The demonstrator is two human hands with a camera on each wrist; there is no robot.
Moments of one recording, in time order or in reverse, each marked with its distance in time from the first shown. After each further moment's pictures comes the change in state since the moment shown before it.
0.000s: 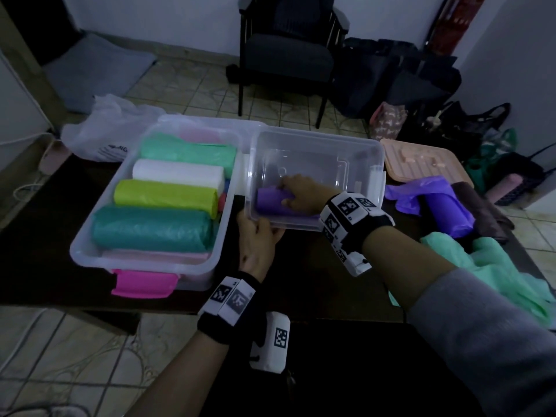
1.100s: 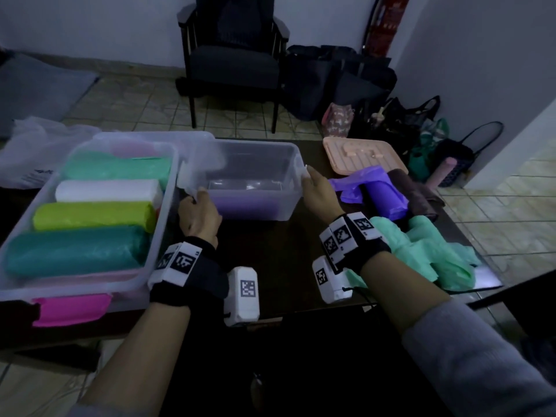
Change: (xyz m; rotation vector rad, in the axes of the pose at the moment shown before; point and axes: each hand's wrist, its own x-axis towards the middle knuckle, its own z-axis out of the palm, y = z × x) left_hand 0.026 0.030 0.038 0.300 0.303 -0.090; right_hand -0.066 0.080 0.002 0.742 0.526 0.414
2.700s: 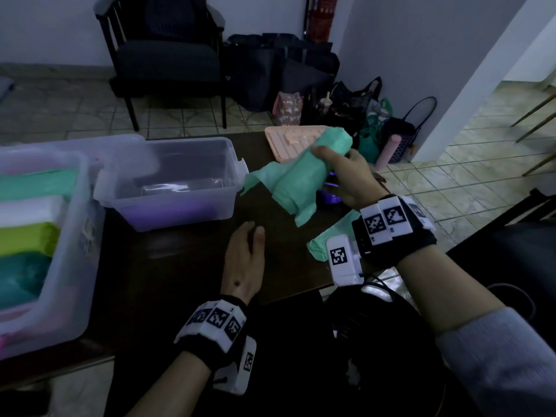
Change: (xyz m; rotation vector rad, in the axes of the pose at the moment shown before) left_hand -0.127 -0.076 0.055 0.661 -0.619 0.368; right_hand -0.020 0.048 -0.133 0.793 0.215 0.229
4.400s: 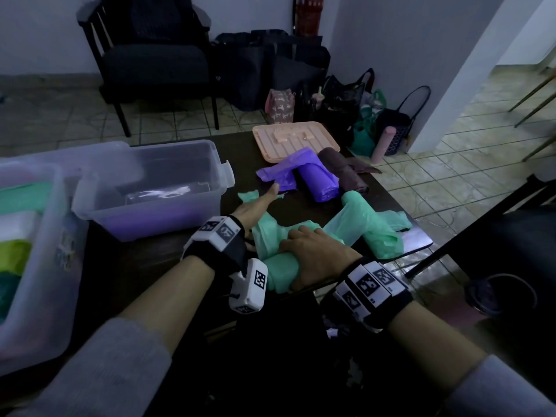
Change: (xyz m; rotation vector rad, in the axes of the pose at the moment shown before) left_hand 0.087 0.055 0.017 -0.019 -0.338 -0.461; right_hand -0.045 0.085 -0.026 -1.702 -0.705 -0.446
